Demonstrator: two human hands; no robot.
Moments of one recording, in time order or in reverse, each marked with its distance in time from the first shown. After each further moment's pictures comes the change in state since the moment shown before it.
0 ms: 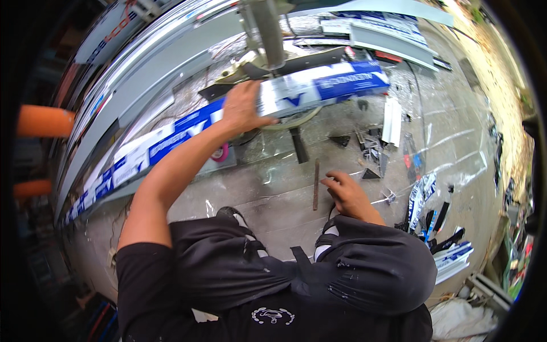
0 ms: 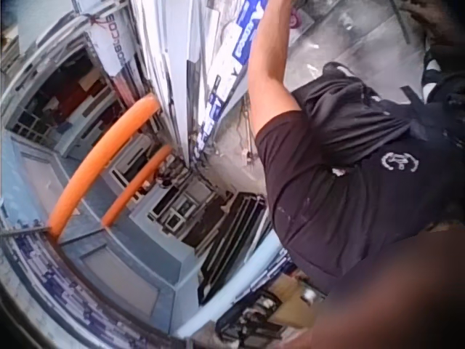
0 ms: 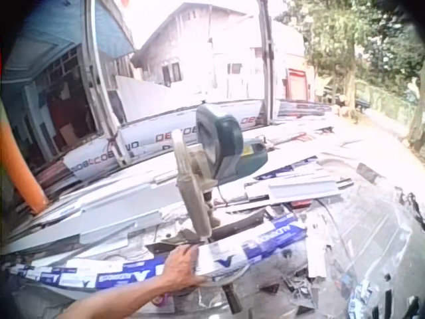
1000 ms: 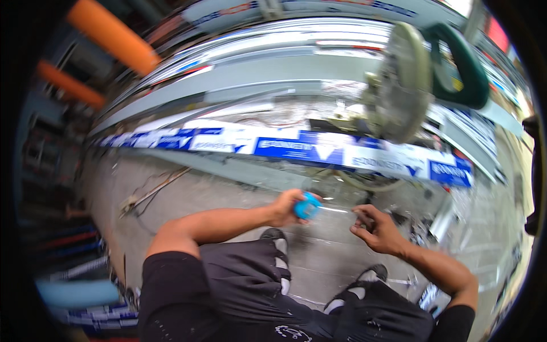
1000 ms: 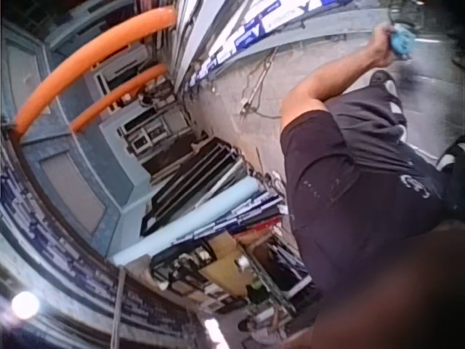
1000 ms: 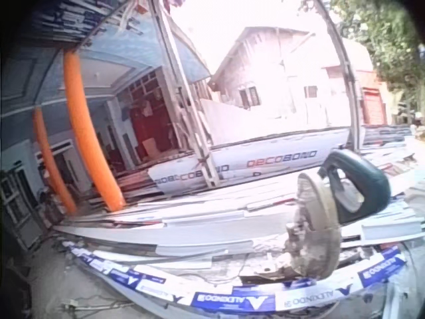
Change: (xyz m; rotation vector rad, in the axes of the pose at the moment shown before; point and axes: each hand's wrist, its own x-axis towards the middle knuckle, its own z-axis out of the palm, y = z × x) left_hand -0.189 -0.005 -0.011 -2.016 -0.416 -0.990; right_hand 0.146 -0.056 -0.024 0.539 -0.414 0.050
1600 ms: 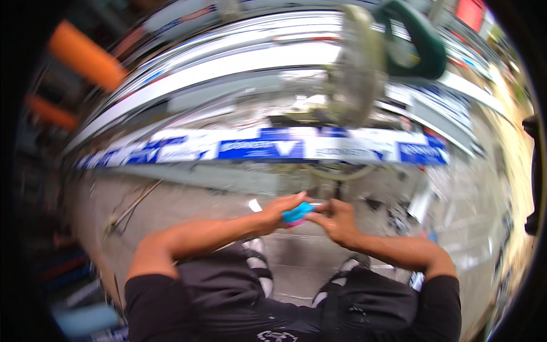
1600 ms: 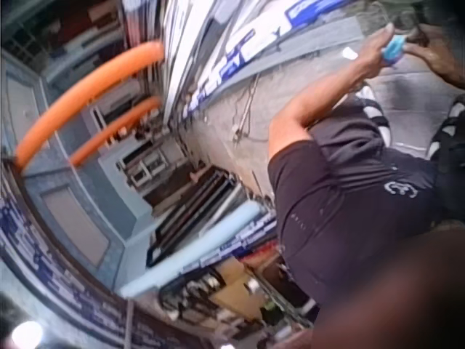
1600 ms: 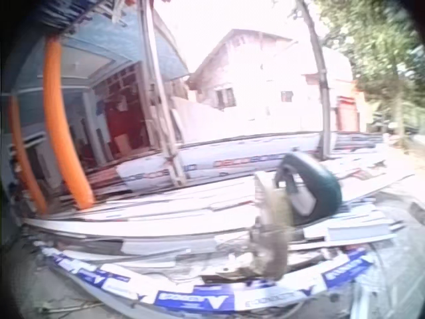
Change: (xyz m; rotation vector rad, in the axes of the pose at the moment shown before) left_hand 0.004 -0.002 0.080 0.297 0.092 0.011; right_hand 0.011 0.010 0.049 0.064 0.358 0.005
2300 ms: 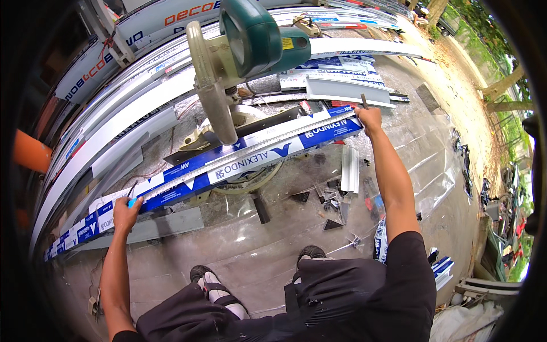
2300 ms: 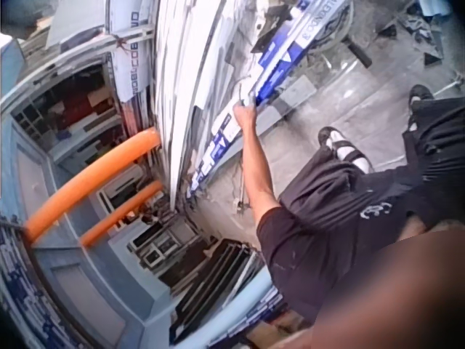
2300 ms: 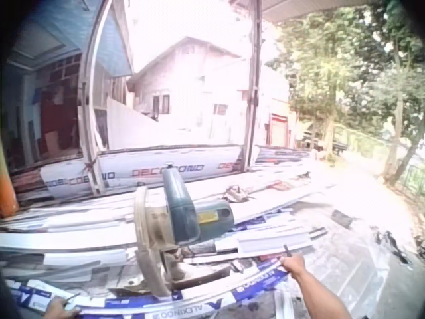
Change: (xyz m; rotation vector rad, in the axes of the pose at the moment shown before) left_hand -0.025 0.090 -0.229 1.322 1.143 0.255; right_hand 0.100 0.160 -0.409 -0.346 0.983 0.478
